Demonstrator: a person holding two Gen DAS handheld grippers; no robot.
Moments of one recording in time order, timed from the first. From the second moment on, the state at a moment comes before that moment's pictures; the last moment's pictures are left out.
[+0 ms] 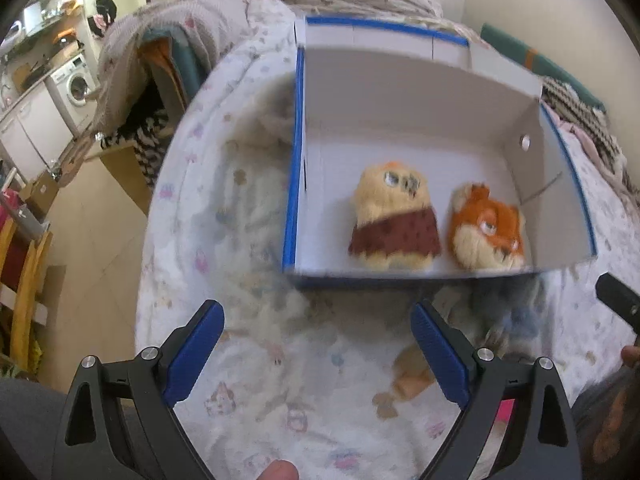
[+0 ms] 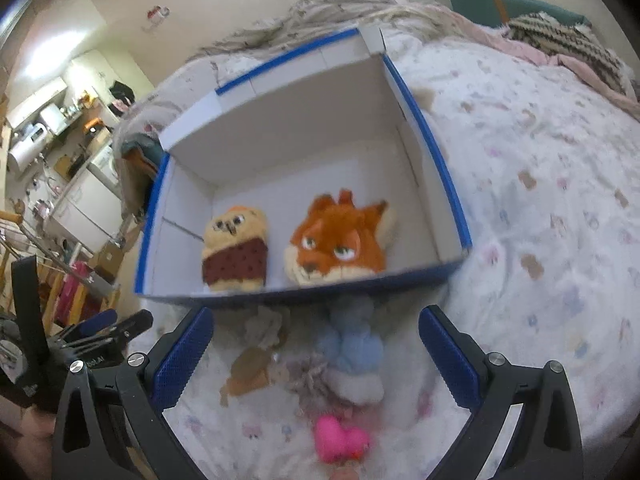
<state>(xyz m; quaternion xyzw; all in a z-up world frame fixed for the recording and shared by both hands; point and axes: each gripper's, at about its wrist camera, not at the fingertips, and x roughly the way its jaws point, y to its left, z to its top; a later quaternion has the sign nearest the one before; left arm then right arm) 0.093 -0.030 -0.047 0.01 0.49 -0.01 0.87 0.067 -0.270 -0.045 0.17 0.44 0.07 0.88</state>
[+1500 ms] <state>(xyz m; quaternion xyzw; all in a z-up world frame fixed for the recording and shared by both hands) 0.094 -0.067 -0.078 -0.01 0.56 -0.15 0.81 0.087 -0.244 -0.081 0.12 0.50 0.06 0.86</state>
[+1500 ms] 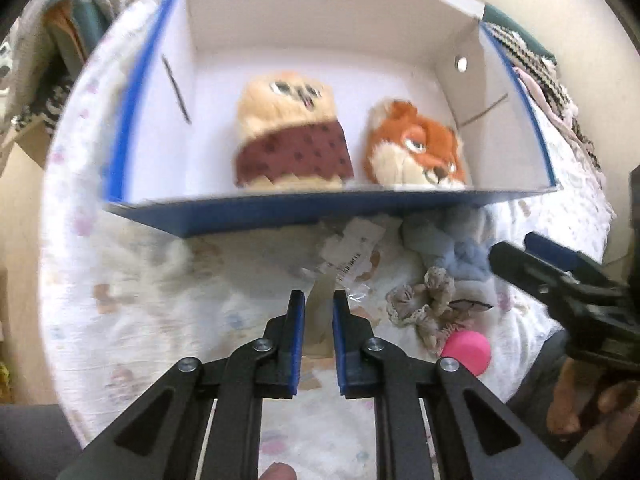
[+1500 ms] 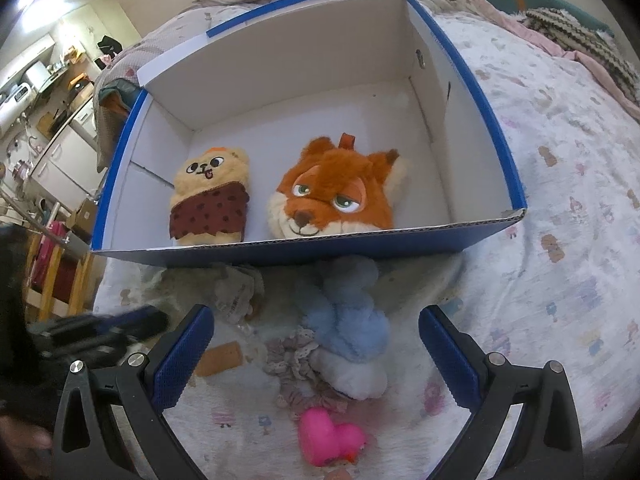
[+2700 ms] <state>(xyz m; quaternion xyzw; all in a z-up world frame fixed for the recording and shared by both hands) 0.085 0.007 -0.060 -0.05 0.53 -0.05 0.84 0.087 -0.120 -0.142 -0.01 0.58 0.22 0.78</state>
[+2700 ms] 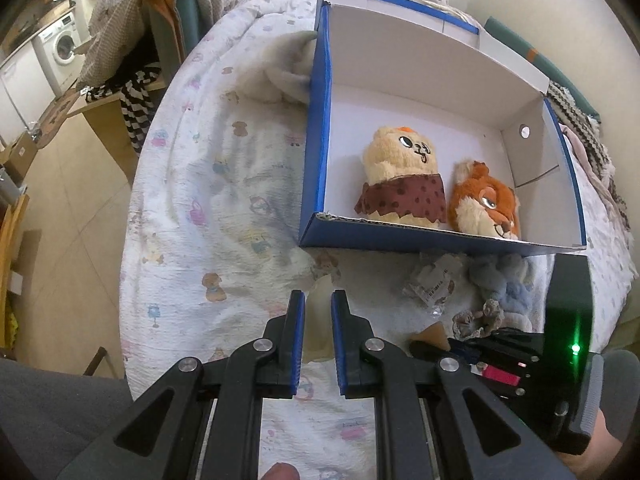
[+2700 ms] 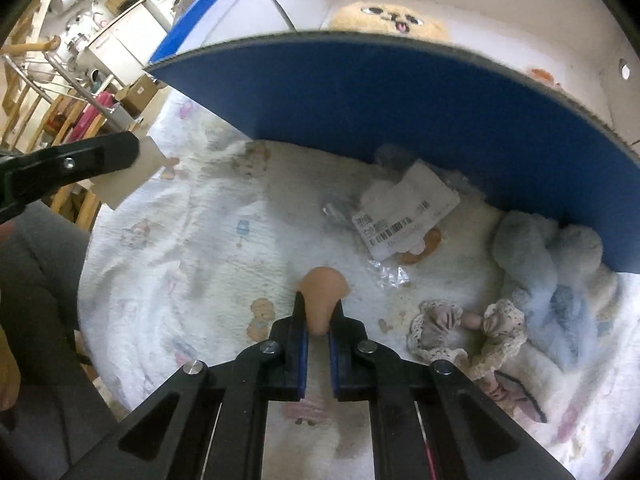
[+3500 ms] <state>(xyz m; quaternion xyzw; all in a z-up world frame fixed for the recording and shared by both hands) 0.081 -0.003 -0.068 0.01 0.52 -0.02 0.85 0.062 -0.179 -0.056 0.06 0.49 0.21 0.84</state>
